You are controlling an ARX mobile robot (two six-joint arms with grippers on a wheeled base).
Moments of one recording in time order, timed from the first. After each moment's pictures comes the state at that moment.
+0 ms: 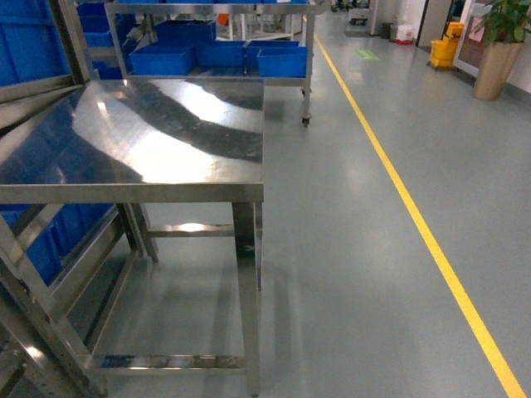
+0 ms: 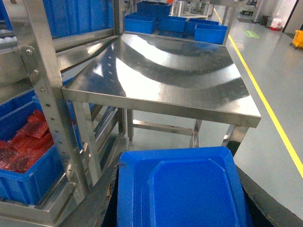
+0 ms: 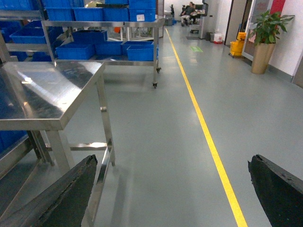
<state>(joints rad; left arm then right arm) -0.32 0.27 0.09 0.05 -0.48 -0.12 0.00 0.01 0.01 -0.01 0.00 0.00</state>
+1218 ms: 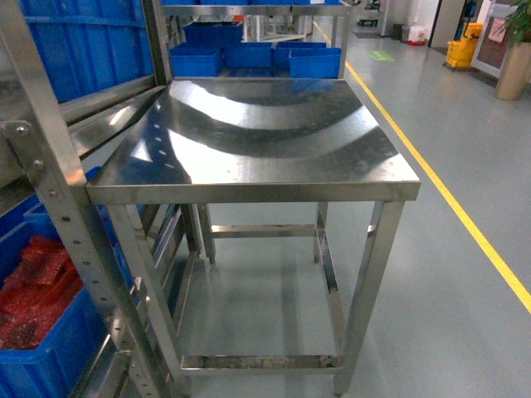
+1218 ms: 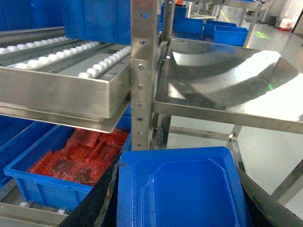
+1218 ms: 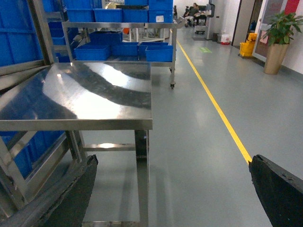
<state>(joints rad) -0.32 0.27 0.09 0.05 -0.48 -0.12 0.00 0.01 0.01 0.00 0.00 0.00</state>
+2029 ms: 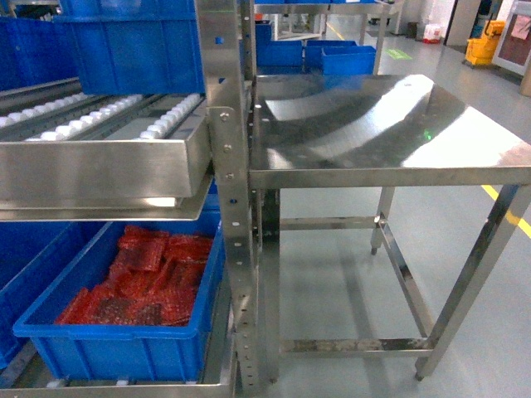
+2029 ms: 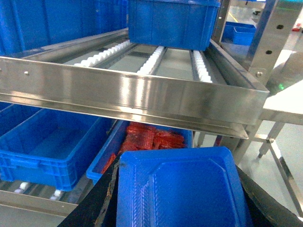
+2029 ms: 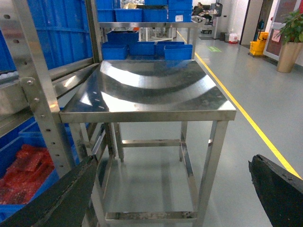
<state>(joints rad) -0.32 0.27 0.09 0.05 -0.48 -0.12 0.00 0.01 0.01 0.00 0.00 0.00</state>
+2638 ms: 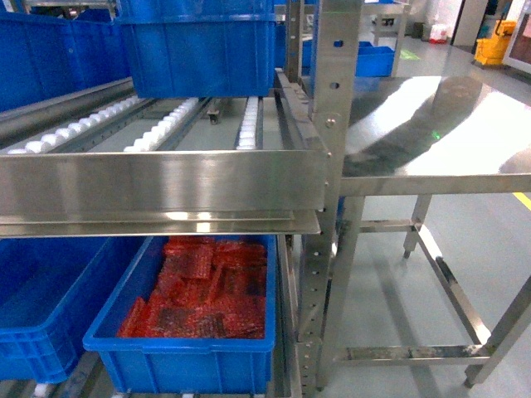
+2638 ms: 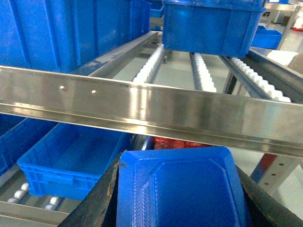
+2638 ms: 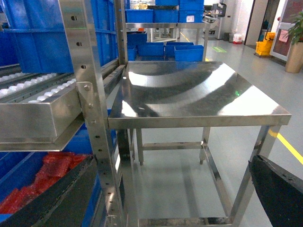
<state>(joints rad) -0.32 0.27 0.09 0.05 -0.48 -0.12 0.00 0.01 0.01 -0.01 0.00 0.00</state>
